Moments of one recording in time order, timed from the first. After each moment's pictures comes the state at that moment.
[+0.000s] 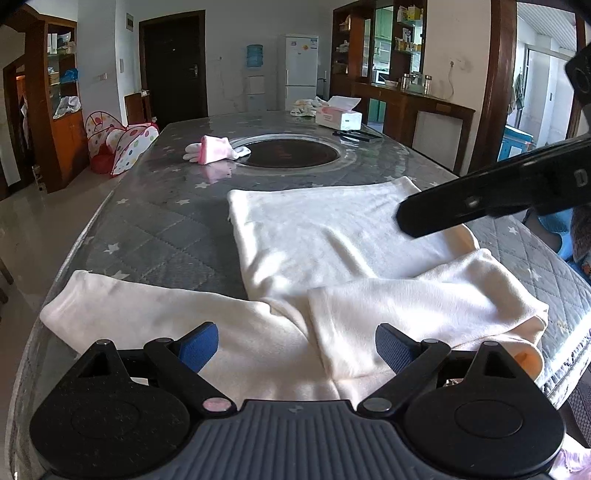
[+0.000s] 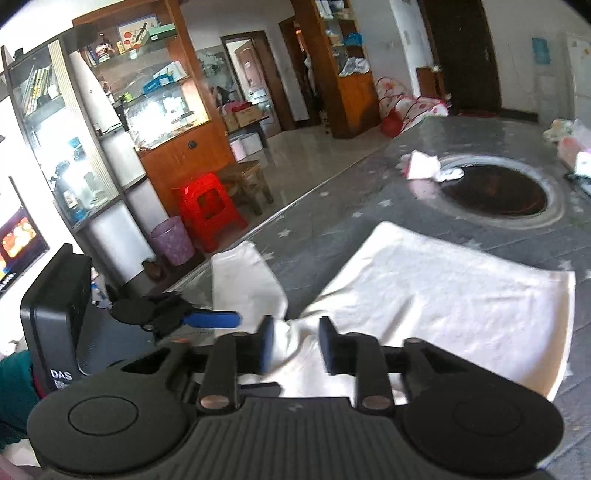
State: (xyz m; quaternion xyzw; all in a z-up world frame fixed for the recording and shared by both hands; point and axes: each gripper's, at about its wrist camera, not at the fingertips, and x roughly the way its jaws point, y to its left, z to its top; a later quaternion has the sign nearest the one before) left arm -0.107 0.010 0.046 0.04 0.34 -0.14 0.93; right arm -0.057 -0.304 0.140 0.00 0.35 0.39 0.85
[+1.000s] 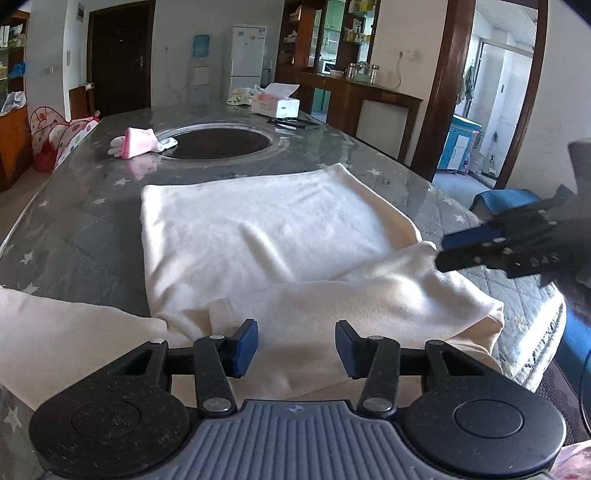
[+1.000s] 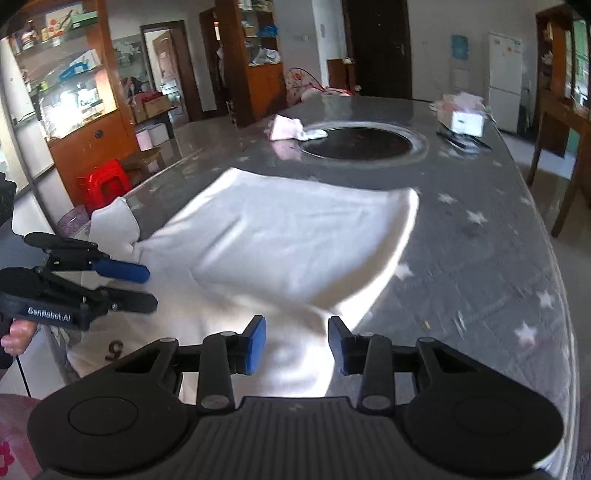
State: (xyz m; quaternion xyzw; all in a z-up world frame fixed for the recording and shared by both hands) left arm -0.089 -0.029 0.029 0.03 0.35 -0.24 0.90; right arm -0.064 -0.402 0.084 -0.04 0.37 0.25 0.89
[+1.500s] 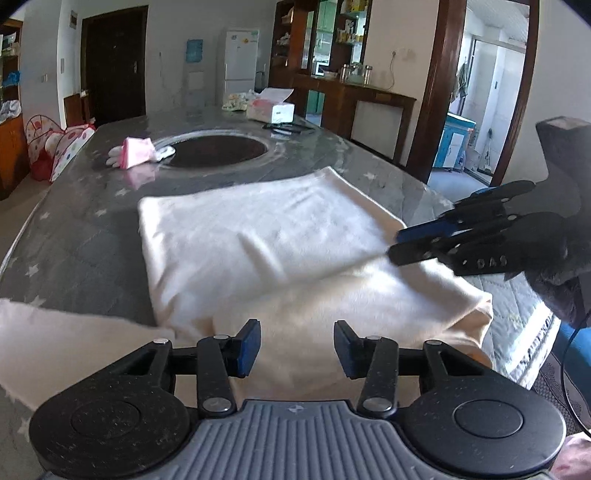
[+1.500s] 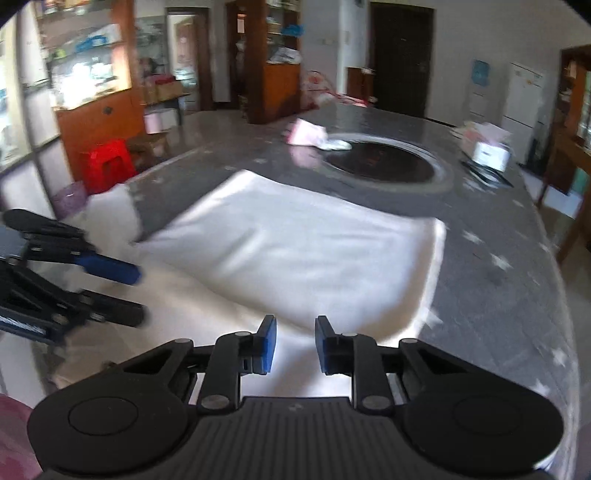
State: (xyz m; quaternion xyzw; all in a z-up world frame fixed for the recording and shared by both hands) left arm -0.093 -0.030 0.039 0.04 0.35 -0.25 0.90; right arm -0.048 -0.355 0.082 -0.10 0.35 0.27 0.89
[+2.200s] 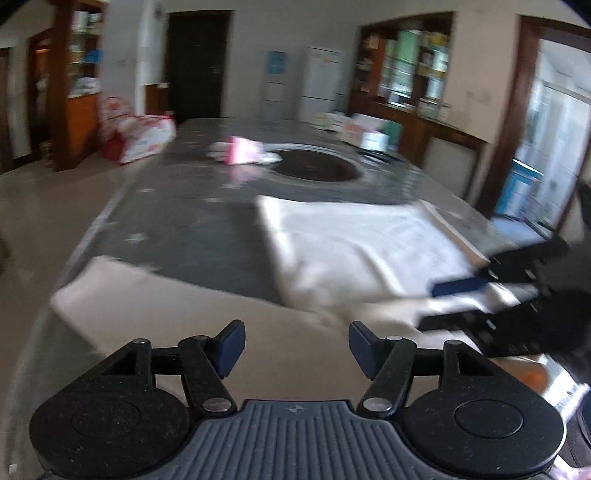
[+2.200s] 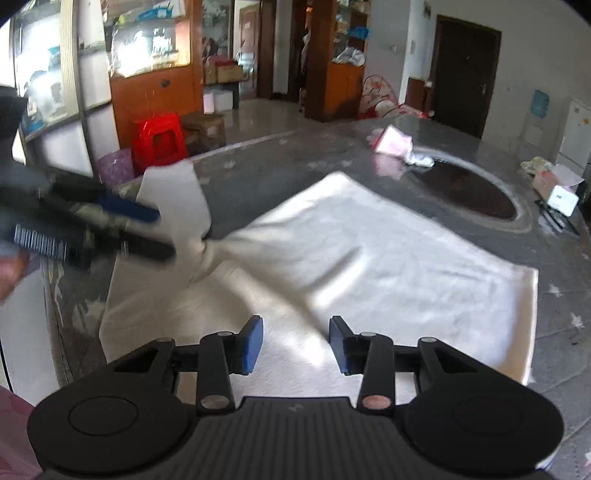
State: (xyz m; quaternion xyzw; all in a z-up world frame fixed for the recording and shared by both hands) left arm -0.098 0.060 0.046 -0.02 0.33 -0.11 0.94; right arm -0.051 -0.279 0.064 -0.16 0.34 0.34 0.86
